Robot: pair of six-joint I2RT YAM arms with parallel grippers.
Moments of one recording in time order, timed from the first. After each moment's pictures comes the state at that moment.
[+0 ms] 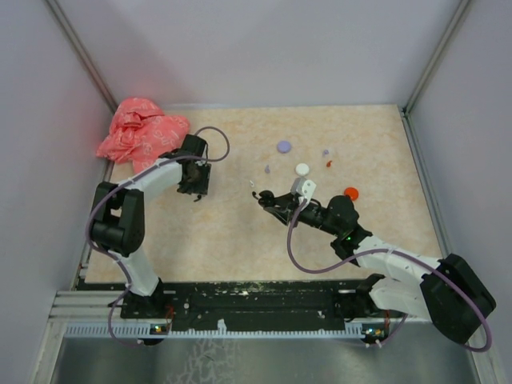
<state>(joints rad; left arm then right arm) -0.32 1.78 1.20 -0.57 -0.17 -0.15 0.67 1.08 0.37 0.76 -0.46 -0.05</state>
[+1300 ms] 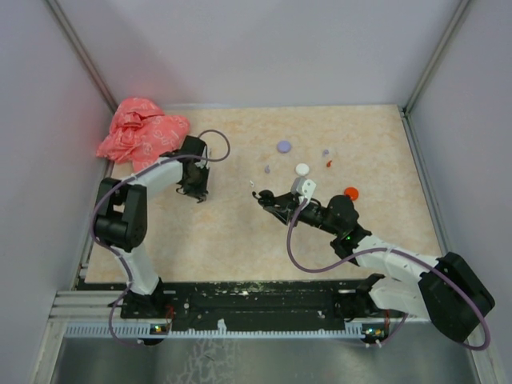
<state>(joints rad) -0.30 1.85 1.23 -0.59 -0.04 -0.15 0.66 1.09 0.37 0.79 -0.48 -0.05</state>
